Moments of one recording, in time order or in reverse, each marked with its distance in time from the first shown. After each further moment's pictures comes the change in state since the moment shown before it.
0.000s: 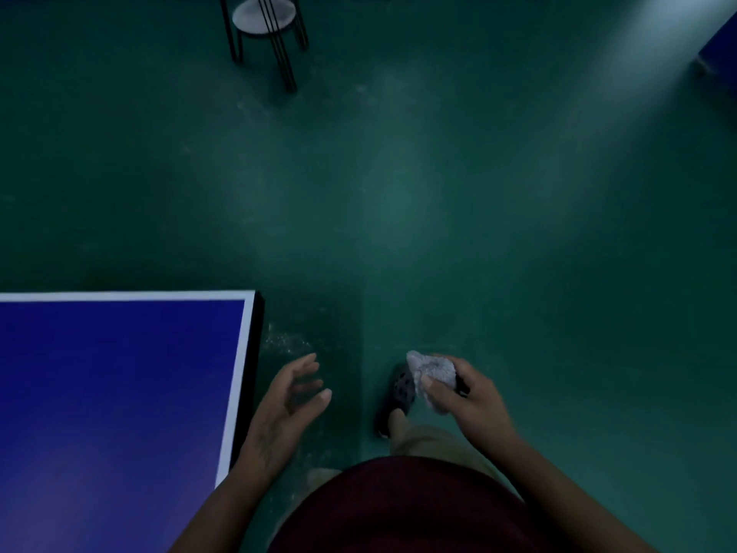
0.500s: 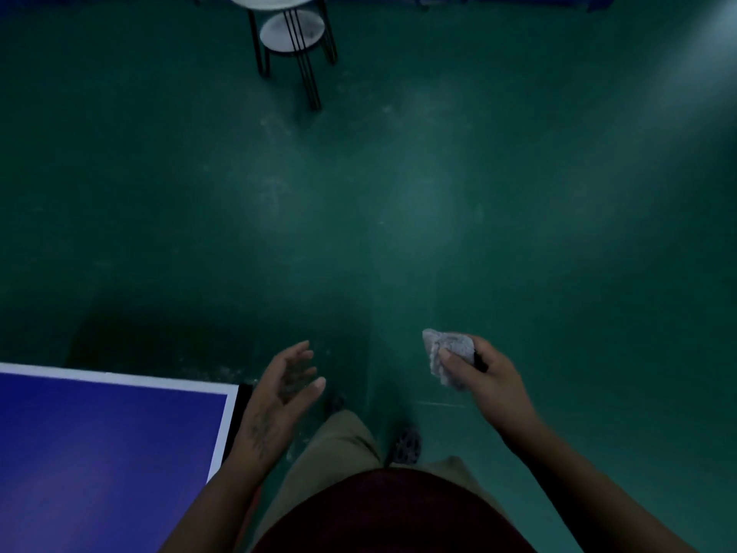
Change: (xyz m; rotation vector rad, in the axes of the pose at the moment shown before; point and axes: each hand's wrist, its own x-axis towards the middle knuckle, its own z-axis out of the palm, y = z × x) left_hand 0.197 0.120 0.009 -0.078 0.143 0.015; right_hand 0.236 -0.118 -0.063 0.126 -0.037 0.020
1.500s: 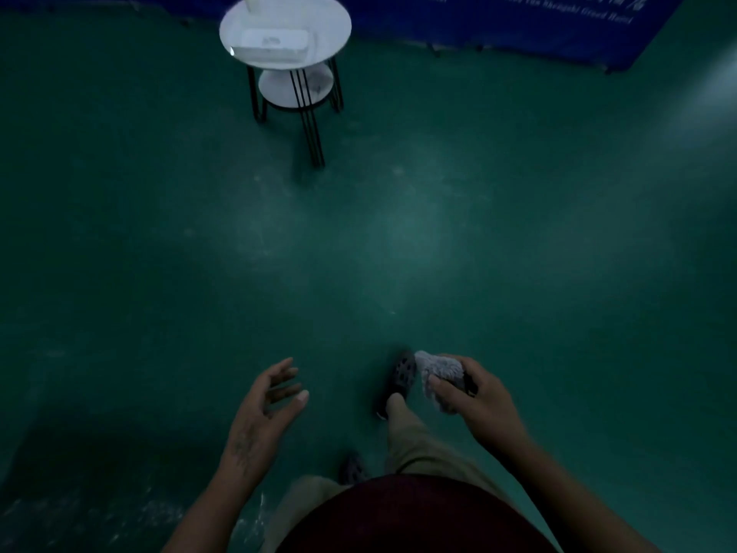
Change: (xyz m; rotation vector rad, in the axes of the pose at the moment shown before) left_hand 0.459 0.132 -0.099 -0.029 0.047 -0.070; right_hand 0.429 -0.186 0.112 -0.235 -0.034 -0.026
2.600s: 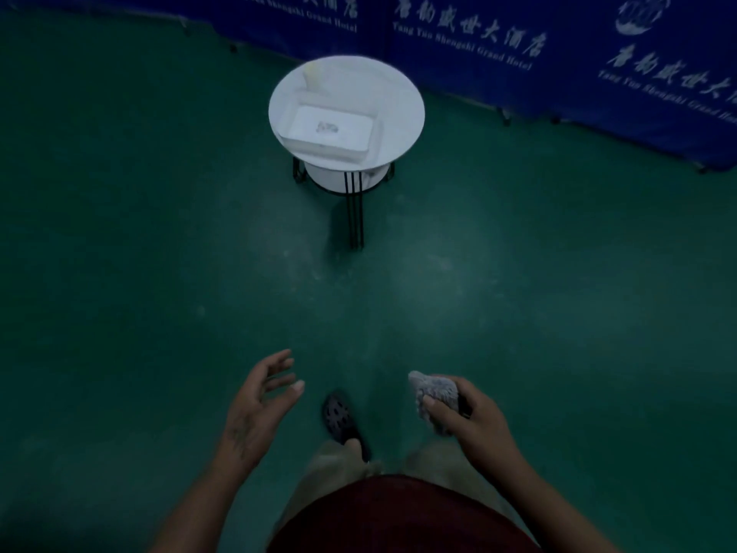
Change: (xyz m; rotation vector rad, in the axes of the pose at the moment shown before) left_hand 0.496 0.241 -0.092 -0.060 0.097 -0.051; right_hand 0.505 -0.253 0.079 -0.030 -0.127 0.047
